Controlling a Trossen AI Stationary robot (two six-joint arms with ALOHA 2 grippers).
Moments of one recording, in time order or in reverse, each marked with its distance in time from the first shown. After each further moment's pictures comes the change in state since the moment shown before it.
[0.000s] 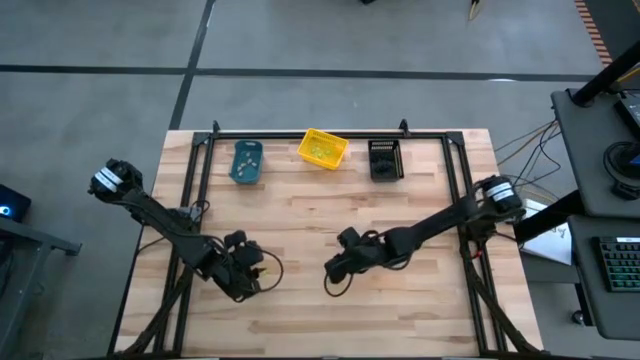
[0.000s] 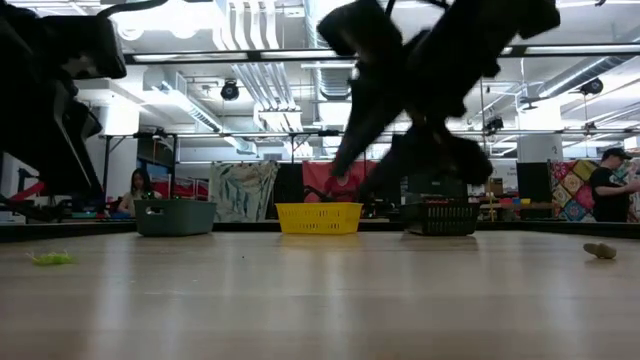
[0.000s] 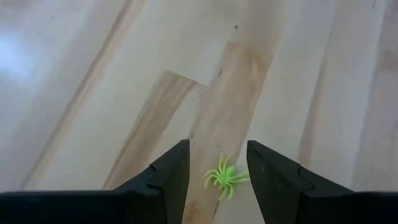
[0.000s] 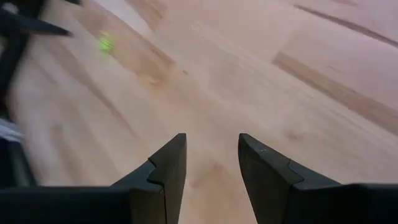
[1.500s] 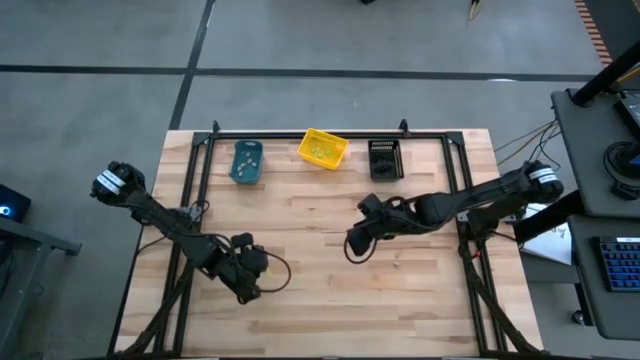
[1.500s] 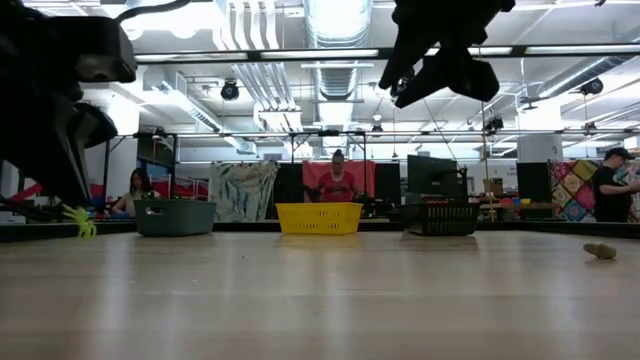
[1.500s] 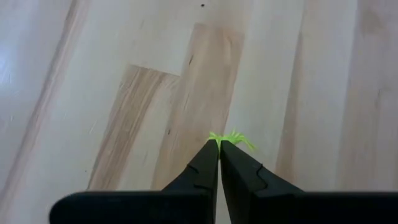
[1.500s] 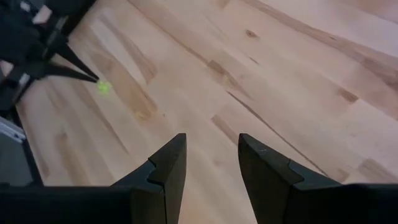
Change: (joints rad) left arm 0.044 0.038 0.028 0.024 0.135 0.169; right arm -0.116 -0.357 -0.001 -0.350 0.018 -0.243
